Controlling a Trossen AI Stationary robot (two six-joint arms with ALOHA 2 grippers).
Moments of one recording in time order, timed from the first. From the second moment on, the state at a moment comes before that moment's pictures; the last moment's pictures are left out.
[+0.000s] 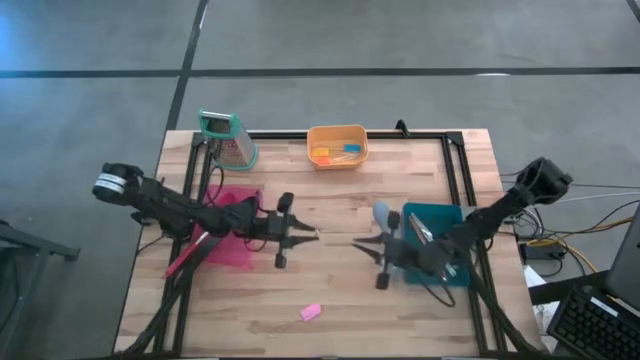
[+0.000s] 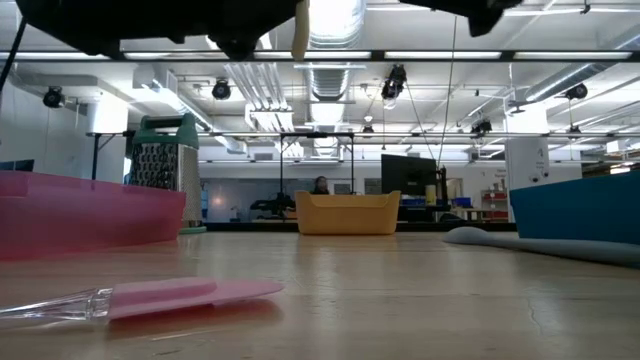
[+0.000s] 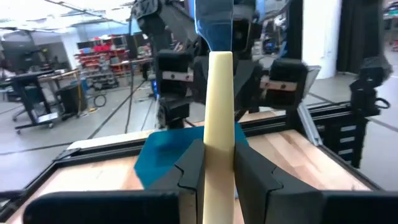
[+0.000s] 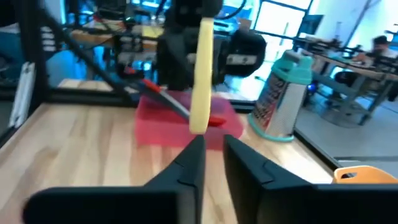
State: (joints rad) left arm -0.20 1.35 0.59 0.86 -0.12 0.13; right arm 0.54 1.39 0.67 0.58 0.79 -0.04
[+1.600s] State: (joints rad) left arm -0.22 1.36 0.60 0.85 -0.12 0.14; right arm 0.39 1.67 1.05 0.52 0.65 -0.10
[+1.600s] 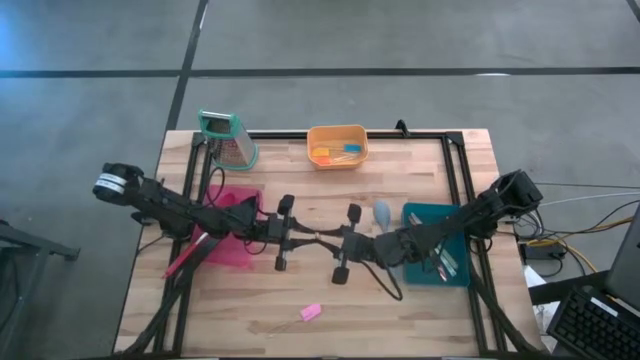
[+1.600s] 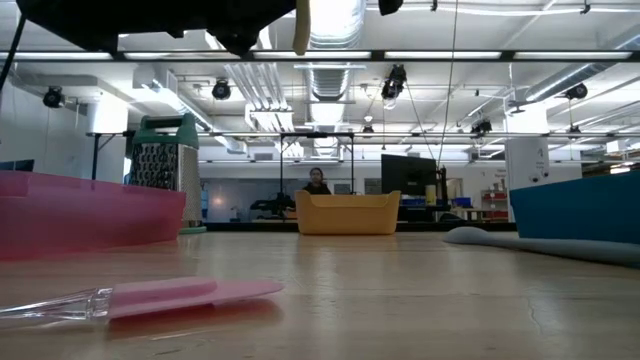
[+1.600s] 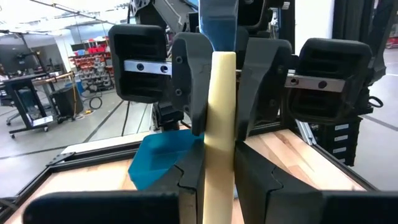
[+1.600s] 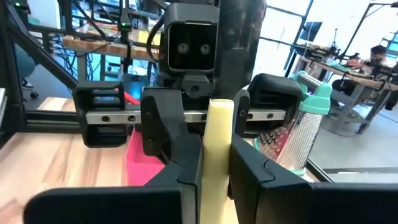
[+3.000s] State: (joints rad) left arm -0.22 1.34 0.60 0.71 -0.13 0.05; right arm 0.37 1.21 1.09 -1.21 0.52 0.98
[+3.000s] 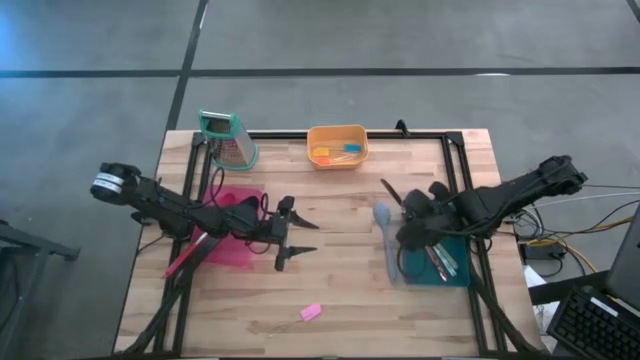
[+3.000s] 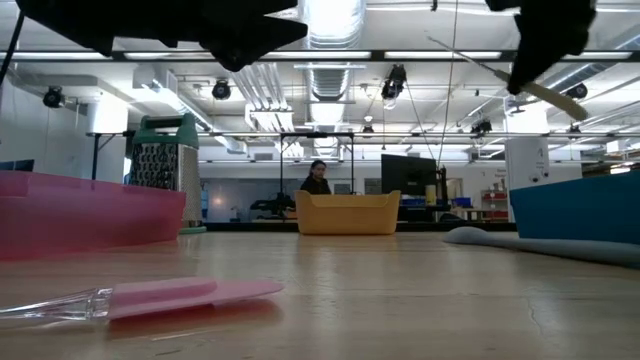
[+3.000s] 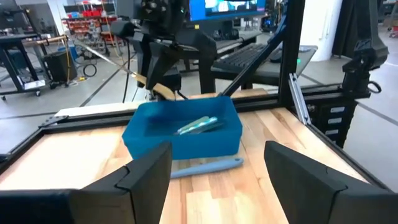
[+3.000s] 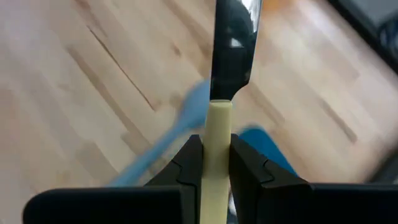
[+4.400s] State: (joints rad) left arm -0.22 1.34 0.60 0.69 -0.13 -0.02; right arm 0.37 1.20 0.89 -1.40 0.03 1.24
